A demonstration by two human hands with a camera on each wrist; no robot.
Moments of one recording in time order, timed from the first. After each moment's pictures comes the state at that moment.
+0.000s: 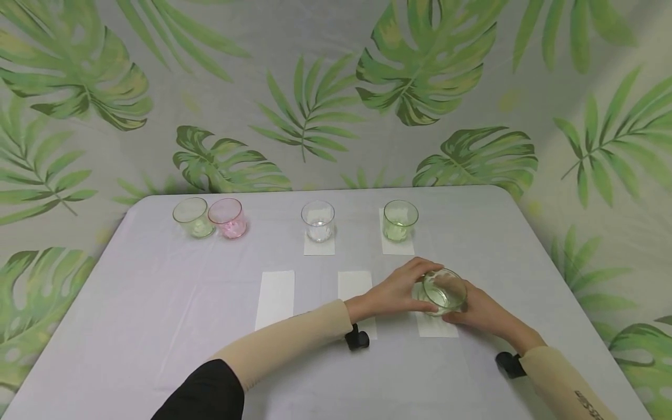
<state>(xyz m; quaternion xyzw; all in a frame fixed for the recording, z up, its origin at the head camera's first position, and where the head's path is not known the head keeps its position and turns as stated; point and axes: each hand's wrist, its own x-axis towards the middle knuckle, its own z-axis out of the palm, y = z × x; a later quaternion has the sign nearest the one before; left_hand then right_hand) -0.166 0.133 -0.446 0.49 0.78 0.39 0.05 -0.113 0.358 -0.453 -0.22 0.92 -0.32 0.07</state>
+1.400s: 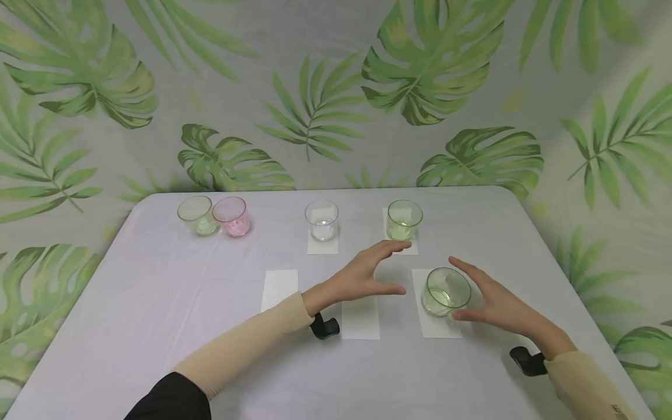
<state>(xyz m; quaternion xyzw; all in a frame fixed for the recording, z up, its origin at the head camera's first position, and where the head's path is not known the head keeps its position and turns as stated) -0.175 0.061 -0.407 0.45 0.78 0.43 0.05 -0.107 0.355 -0.407 -0.18 0.92 -0.33 0.11</state>
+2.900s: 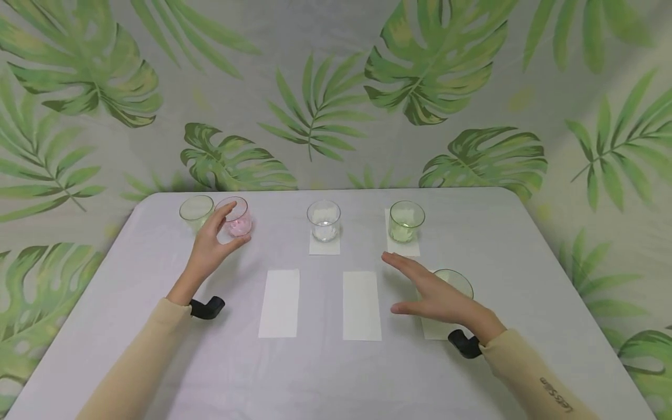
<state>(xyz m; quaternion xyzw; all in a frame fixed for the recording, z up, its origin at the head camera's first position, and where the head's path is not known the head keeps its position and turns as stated) -0.208 -0.188 -0.415 0.17 0.86 0.45 -0.17 -0.127 0.260 -0.394 -0.30 0.89 -0.33 0.12</state>
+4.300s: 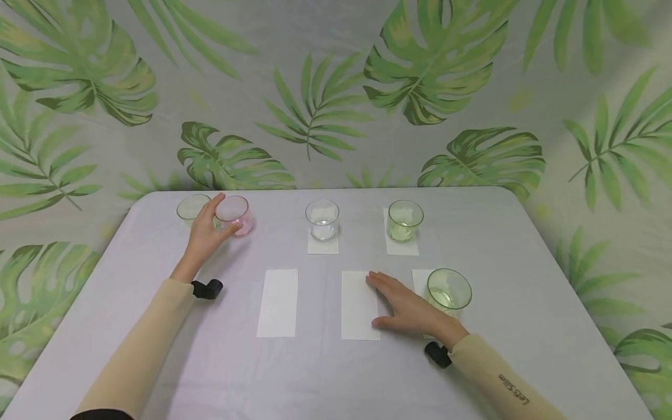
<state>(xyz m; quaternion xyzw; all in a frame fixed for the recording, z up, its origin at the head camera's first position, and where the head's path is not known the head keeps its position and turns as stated) -0.248 -0.209 -0.428 0.10 0.89 0.41 -0.15 -0.125 0.231 -0.446 -0.32 0.90 -0.28 0.12</state>
